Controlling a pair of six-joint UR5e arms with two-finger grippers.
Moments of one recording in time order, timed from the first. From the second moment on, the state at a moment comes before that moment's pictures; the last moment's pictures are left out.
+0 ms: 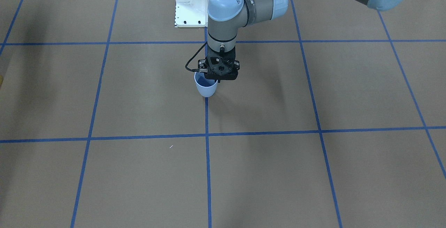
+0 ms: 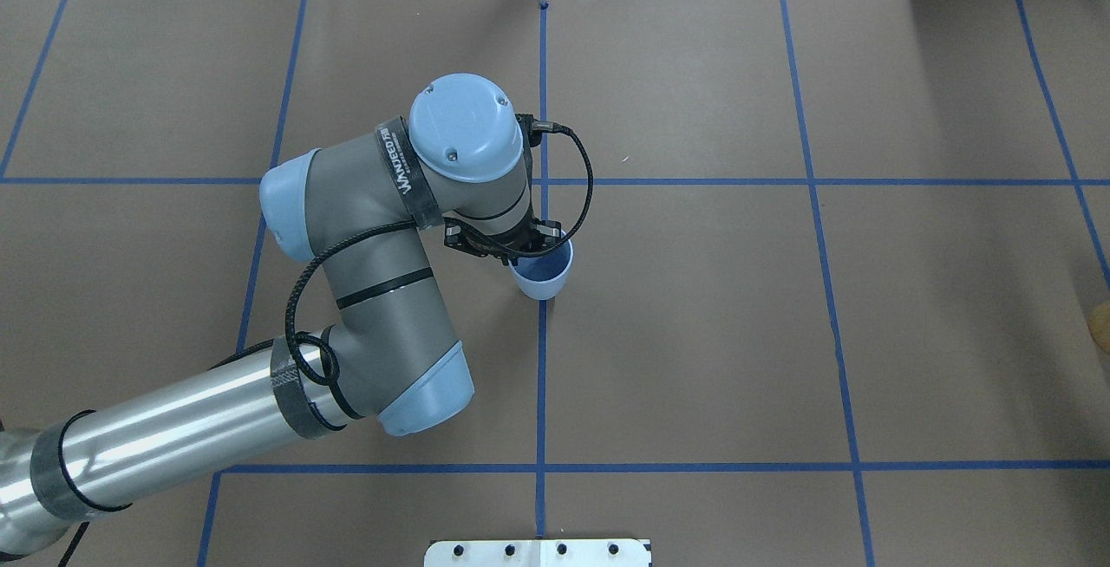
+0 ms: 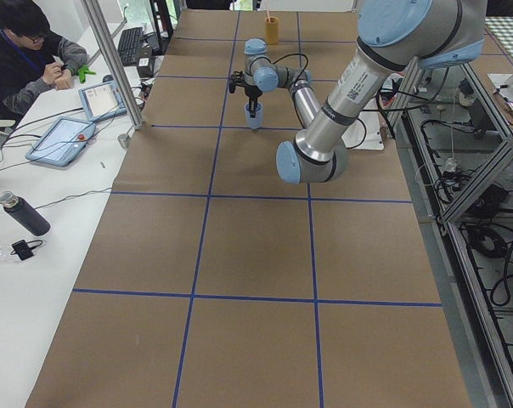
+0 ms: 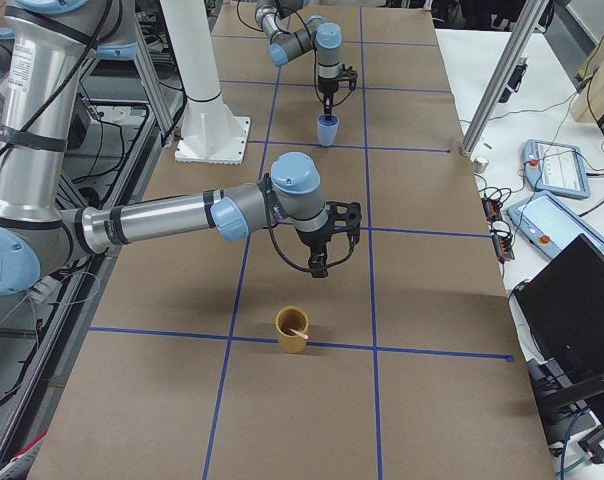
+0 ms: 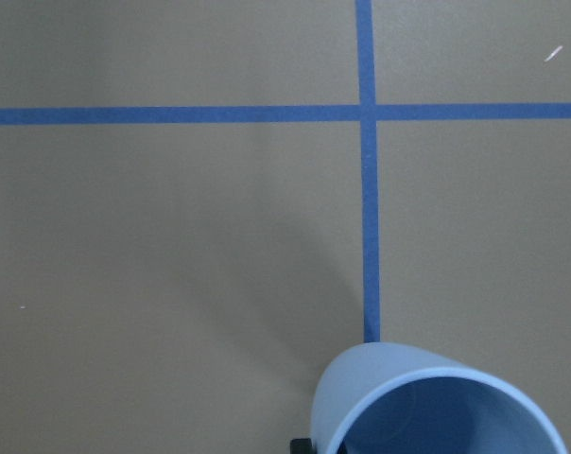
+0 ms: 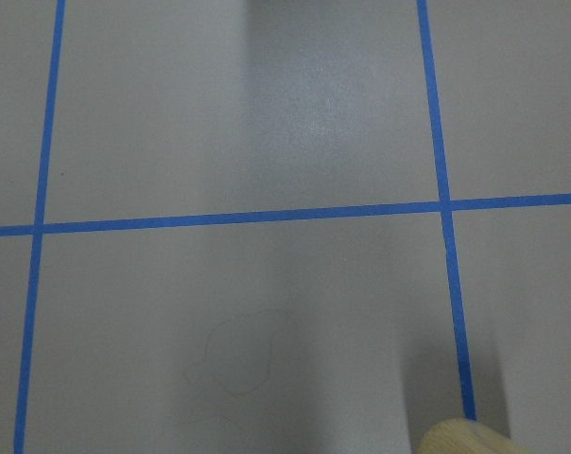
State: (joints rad) left arm -0.52 -2.41 -1.58 -1.53 -1.88 -1.17; right arm 1.42 -1.82 2.03 -1.30 2.31 0.49
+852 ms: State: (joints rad) left arm -0.60 -2.36 -1.74 -1.45 -1.91 -1.03; right arm 1.42 -1.82 2.03 -1.30 2.31 0.48
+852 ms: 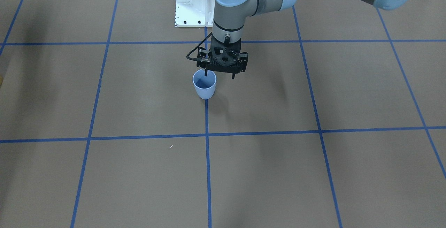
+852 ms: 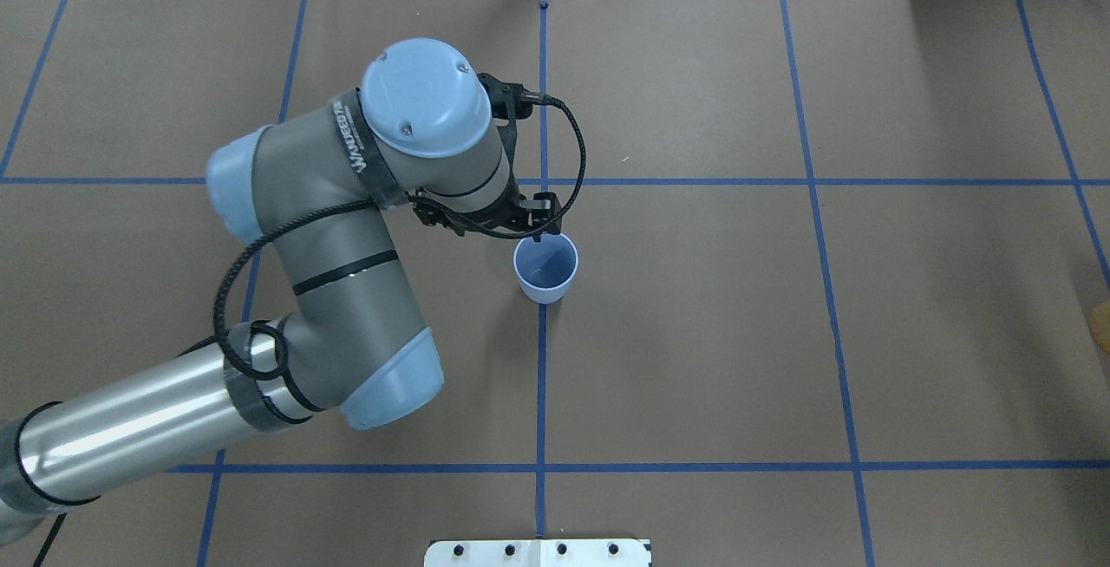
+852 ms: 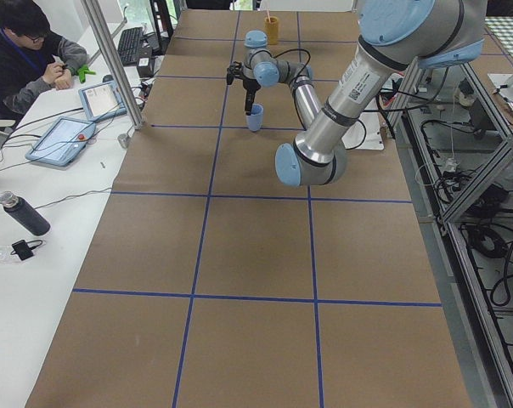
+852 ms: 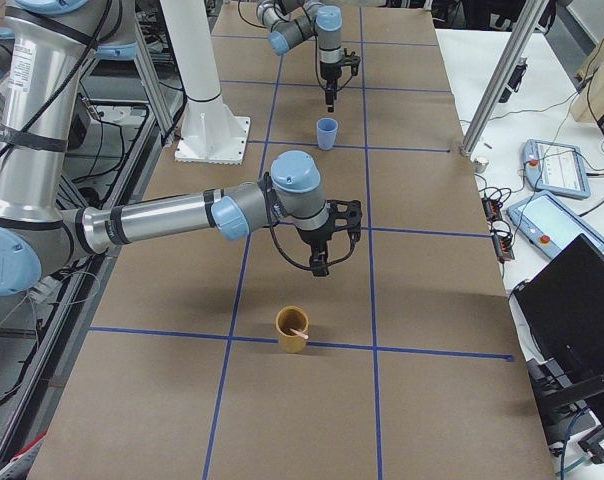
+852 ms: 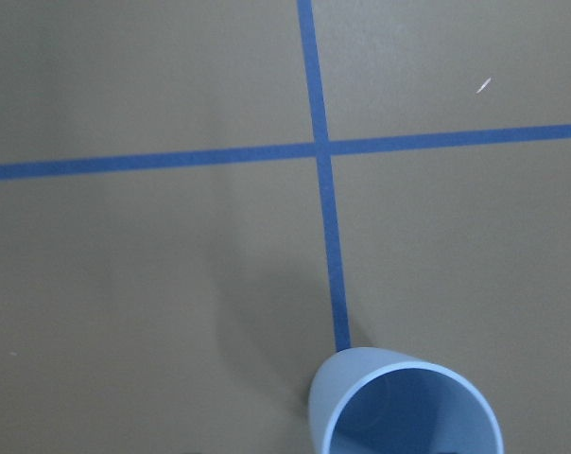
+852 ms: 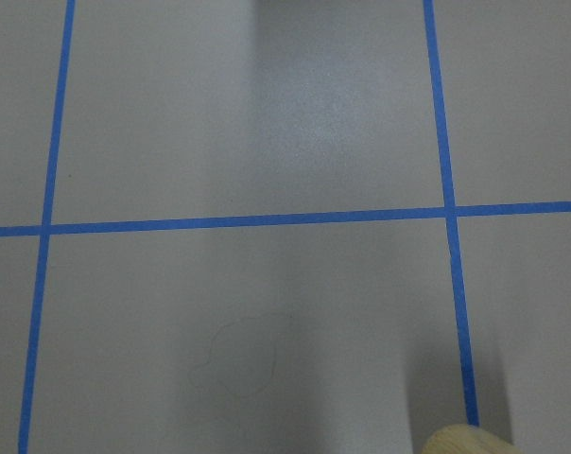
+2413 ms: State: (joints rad) left arm -1.43 -1.75 -1.84 -1.37 -2.23 0.51; right arm 1.69 -1.96 1.72 -0.90 2.49 0.30
